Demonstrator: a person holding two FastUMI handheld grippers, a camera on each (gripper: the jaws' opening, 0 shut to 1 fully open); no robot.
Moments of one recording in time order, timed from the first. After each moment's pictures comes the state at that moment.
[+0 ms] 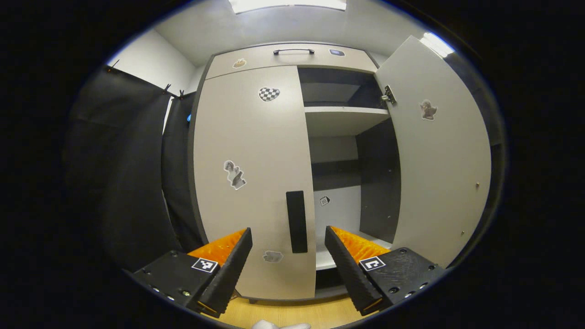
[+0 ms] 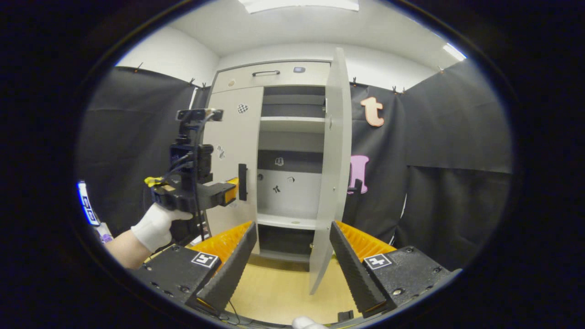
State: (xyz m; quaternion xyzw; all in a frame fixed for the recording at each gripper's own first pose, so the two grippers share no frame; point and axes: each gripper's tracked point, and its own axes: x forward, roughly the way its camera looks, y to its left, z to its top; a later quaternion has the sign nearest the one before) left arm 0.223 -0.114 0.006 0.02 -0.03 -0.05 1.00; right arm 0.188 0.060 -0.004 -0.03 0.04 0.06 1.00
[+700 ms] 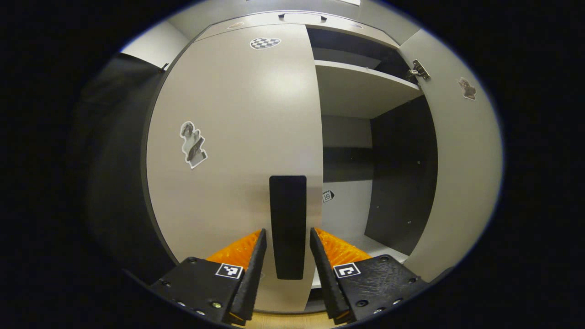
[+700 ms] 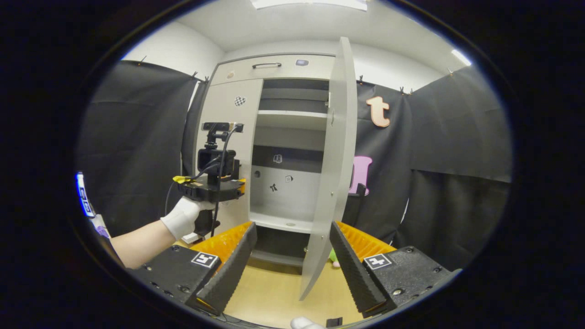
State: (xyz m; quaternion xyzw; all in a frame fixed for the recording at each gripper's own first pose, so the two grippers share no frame) left arm 0.320 -0.127 -0.031 -0.01 0.01 -0.05 1.00; right arm 0.201 0.054 -0.007 -0.05 0.05 0.07 1.00
